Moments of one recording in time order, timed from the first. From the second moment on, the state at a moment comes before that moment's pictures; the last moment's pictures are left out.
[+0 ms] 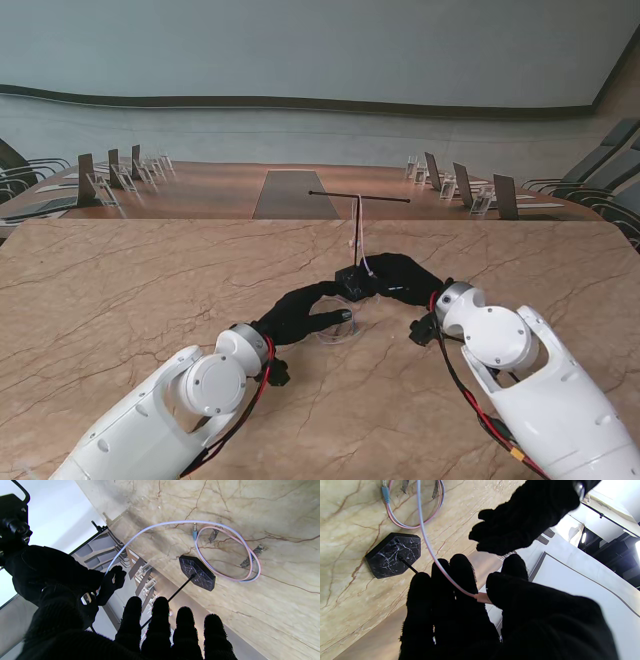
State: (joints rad) left arm 1.36 -1.15 -0.87 -1.55 0.31 0.04 -0.02; right arm -1.42 -1.08 1.22 -1.58 -0.21 -0.07 0.32; left_hand 0.59 -0.05 0.00 -0.07 0.18 0.06 0.48 0.43 0.31 0.10 0.31 0.46 0.14 0.09 0.18 0.52 -0.08 0.10 0.27 0.76; right_hand 0.81 -0.41 1.09 0.02 0.75 -0.12 1.16 0.69 0.84 0.33 0.95 0.38 0.56 0.27 0.83 0.50 0.24 0.24 1.19 0.49
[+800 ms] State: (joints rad) left arm 1.24 -1.22 -0.82 -1.42 0.06 -0.02 0.03; right arm -1.48 -1.06 1.25 -1.64 -0.25 -0.05 0.39; left_hand 0.44 0.09 -0.02 -0.07 0.29 0.06 0.46 0.41 0.41 0.09 0.27 0.42 0.18 0.09 0.16 0.48 -0.01 0.10 0.22 0.72; right_hand 0.80 -0.42 1.10 0.06 0.76 -0.12 1.18 0.70 0.85 0.34 1.03 0.38 0.57 0.27 0.88 0.54 0.24 0.25 1.23 0.52
